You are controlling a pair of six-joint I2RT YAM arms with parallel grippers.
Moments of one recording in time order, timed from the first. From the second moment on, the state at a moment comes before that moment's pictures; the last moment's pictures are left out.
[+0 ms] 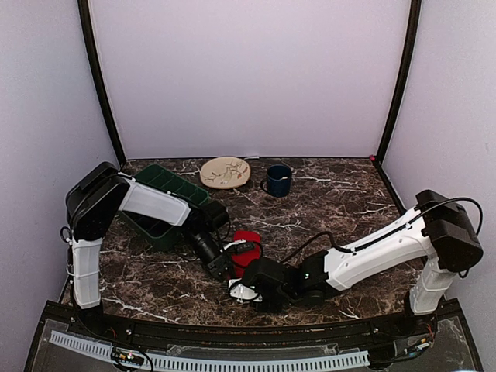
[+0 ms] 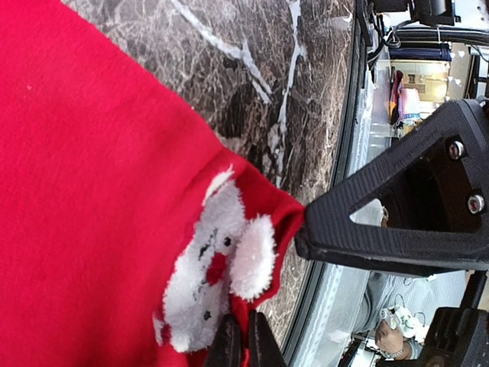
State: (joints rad) left arm -0.78 2.06 1.22 -0.68 0.95 0.11; right arm 1.40 1.78 0.98 -0.19 0.34 -0.31
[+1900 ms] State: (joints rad) left arm -0.77 2.07 1.23 -0.73 0.98 0.14; right arm 1.37 1.85 1.00 -0.17 0.30 -0.39
